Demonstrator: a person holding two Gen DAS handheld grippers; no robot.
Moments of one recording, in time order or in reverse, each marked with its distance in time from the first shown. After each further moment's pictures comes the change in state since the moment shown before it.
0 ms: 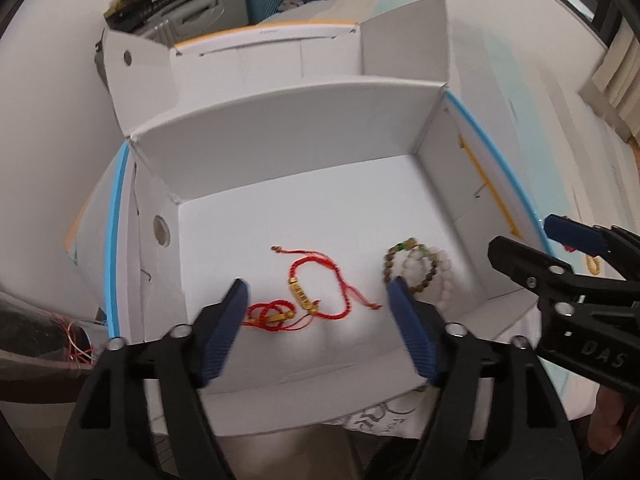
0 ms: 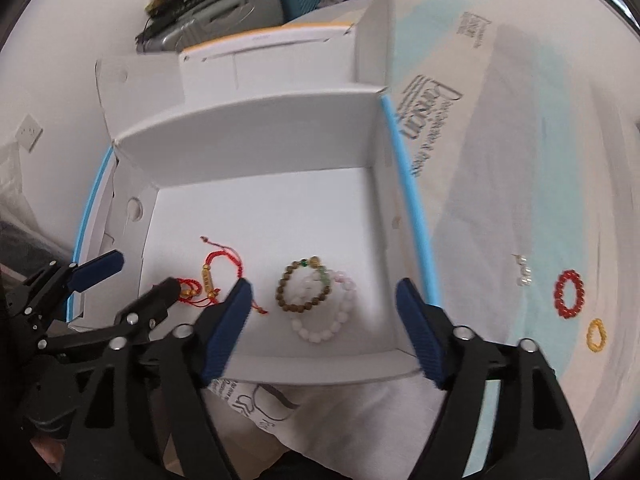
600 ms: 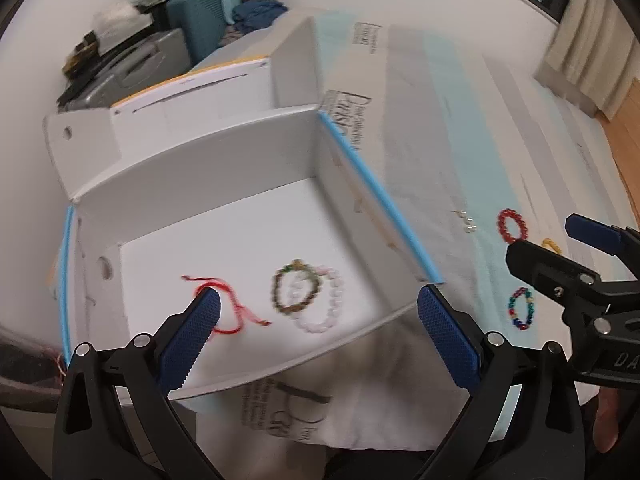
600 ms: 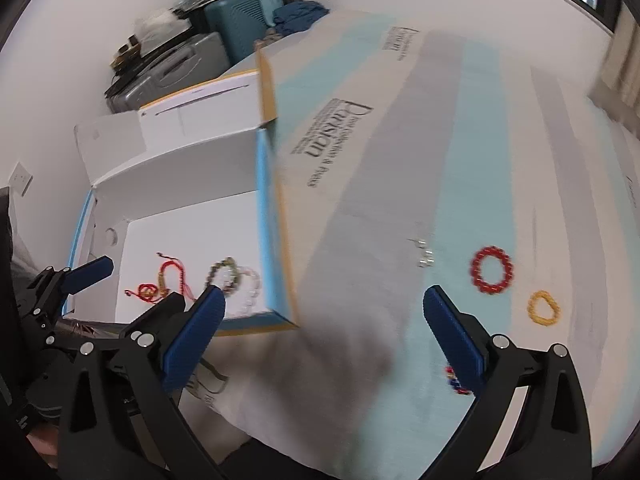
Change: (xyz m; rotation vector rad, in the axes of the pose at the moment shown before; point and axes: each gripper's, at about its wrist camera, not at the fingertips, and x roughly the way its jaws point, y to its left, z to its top) left arm -0.023 -0.108 0.004 0.120 -0.072 -0.064; right arm -0.070 -0.107 -0.036 0.119 -0.104 -0.061
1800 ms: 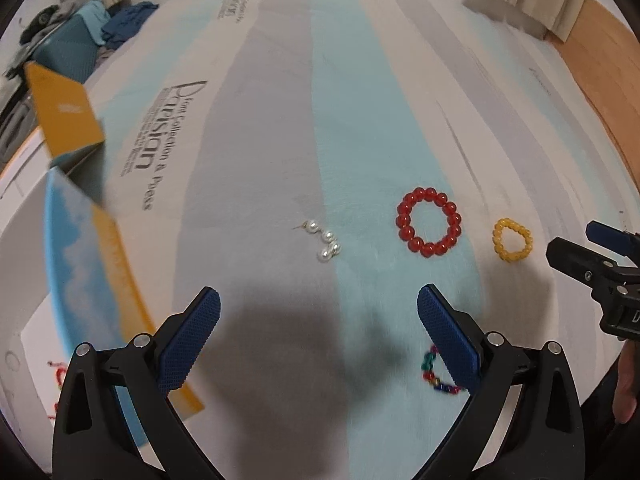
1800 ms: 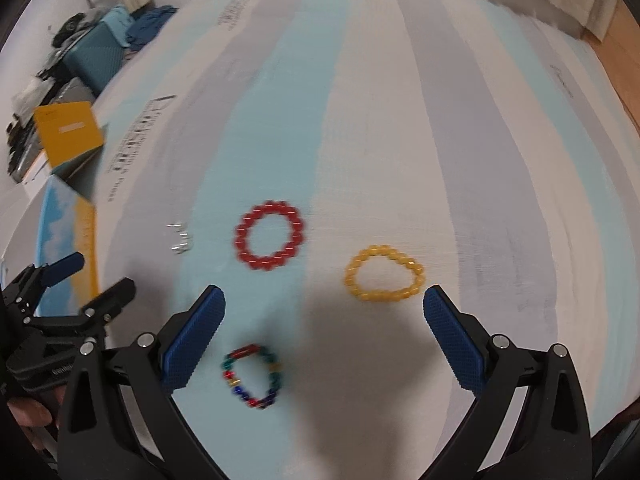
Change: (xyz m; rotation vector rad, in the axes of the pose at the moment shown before) left arm 0.131 -0.206 0.045 0.241 0.111 -0.113; right arm 0.058 -0.263 -0.042 0.293 0.100 -0.143
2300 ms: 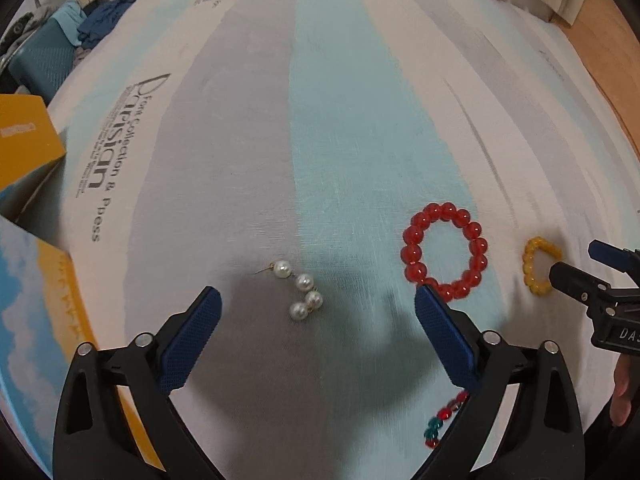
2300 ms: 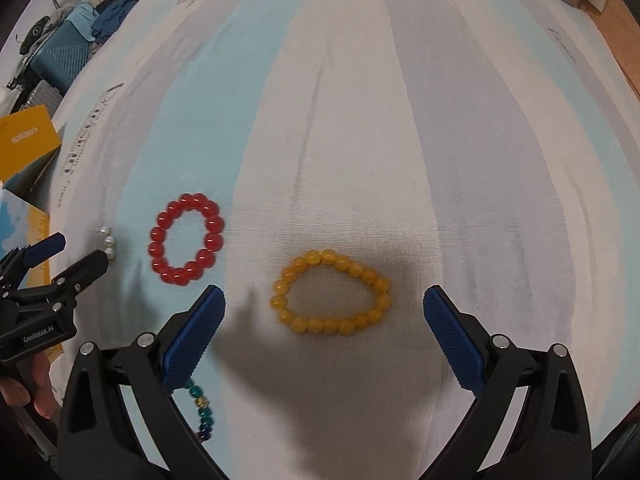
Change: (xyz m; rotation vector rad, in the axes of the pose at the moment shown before) left arm 0.068 -0.015 0.030 0.030 0.051 0.008; right arm 0.075 -0.048 0.012 0.046 0.087 -0.021
